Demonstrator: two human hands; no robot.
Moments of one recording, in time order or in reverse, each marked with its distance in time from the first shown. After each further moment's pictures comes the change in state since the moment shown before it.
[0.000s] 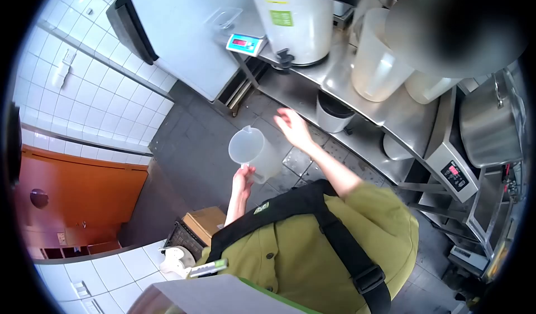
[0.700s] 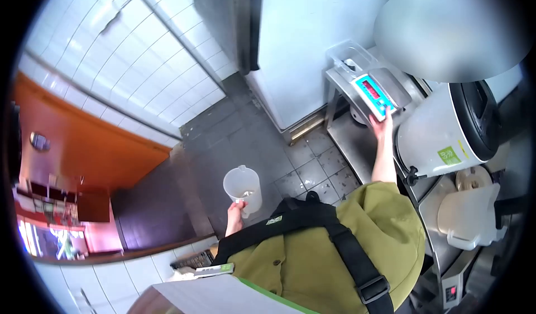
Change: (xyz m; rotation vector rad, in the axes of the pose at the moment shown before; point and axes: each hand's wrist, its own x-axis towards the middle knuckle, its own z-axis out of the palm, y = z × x) left_hand 0.198 0.158 -0.259 -0.198 0.347 0.184; right_hand 0.432 0.111 0.128 0.964 0.320 0.474
